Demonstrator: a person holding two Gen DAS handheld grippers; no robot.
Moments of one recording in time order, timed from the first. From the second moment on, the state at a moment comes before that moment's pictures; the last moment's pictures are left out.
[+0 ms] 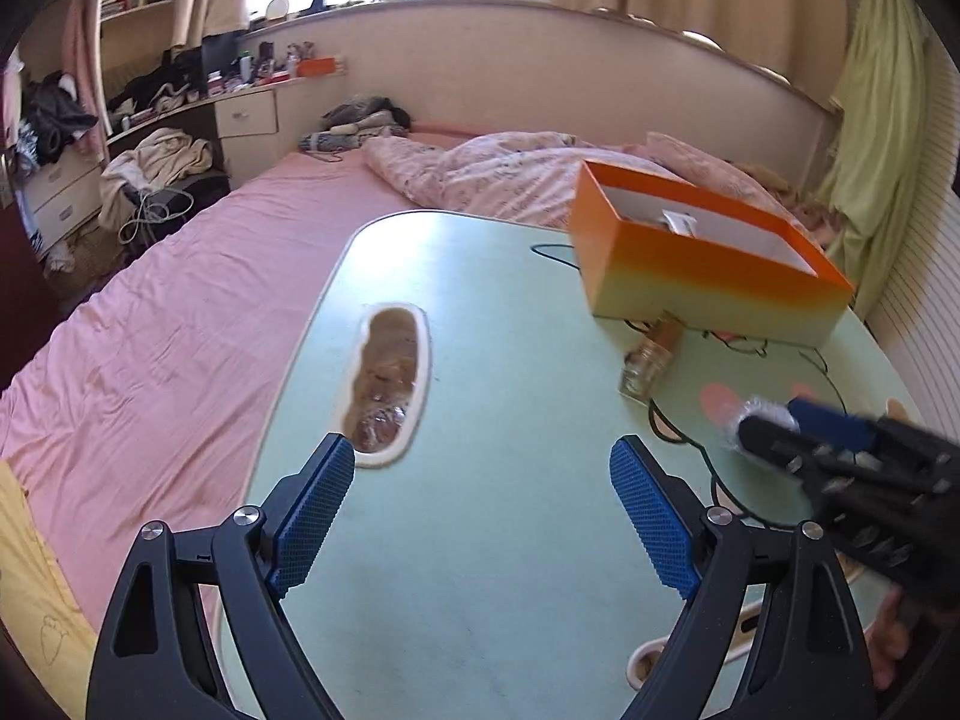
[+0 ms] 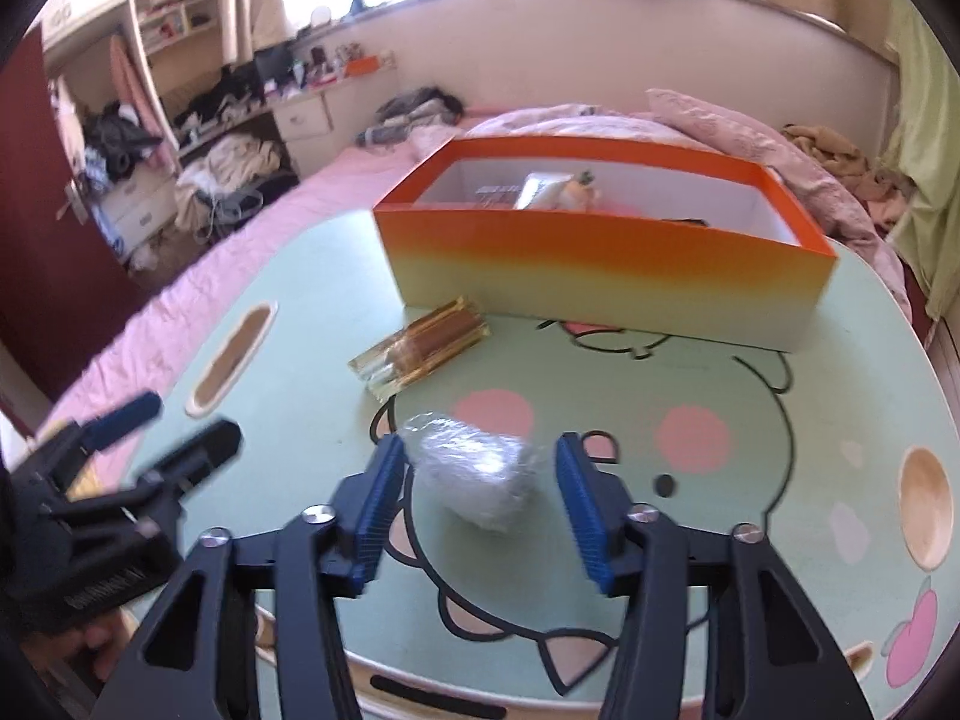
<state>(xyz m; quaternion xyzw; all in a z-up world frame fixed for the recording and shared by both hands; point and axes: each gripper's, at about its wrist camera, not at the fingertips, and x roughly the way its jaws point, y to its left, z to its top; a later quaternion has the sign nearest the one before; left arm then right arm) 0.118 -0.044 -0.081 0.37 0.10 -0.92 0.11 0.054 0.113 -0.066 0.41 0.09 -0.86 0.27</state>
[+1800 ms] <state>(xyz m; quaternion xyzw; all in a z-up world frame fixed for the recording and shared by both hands) 0.007 0.032 0.001 0.36 0.06 -0.92 -0.12 0.007 0.180 0.006 0.33 0.02 -0.91 0.24</state>
